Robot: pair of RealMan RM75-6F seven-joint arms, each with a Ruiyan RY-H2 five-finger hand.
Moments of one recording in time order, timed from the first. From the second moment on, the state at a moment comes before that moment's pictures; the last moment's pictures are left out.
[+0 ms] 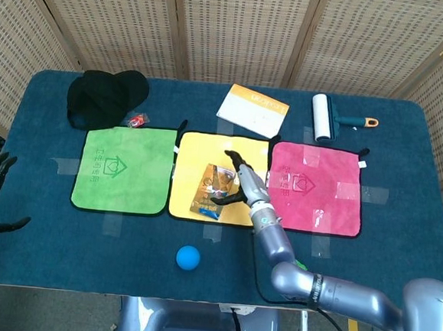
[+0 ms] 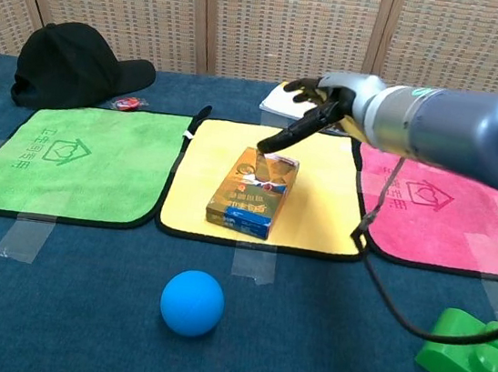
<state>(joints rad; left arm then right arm) -0.16 -1.01 -0.09 -1.77 1.40 1.40 0.01 0.91 -1.62 0.47 -1.60 -0.50 0.89 -0.19</state>
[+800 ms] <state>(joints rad) -0.08 -1.05 -0.02 -1.68 1.55 1.55 -0.03 0.33 -1.20 0.02 -1.46 -1.66 1.43 -0.01</state>
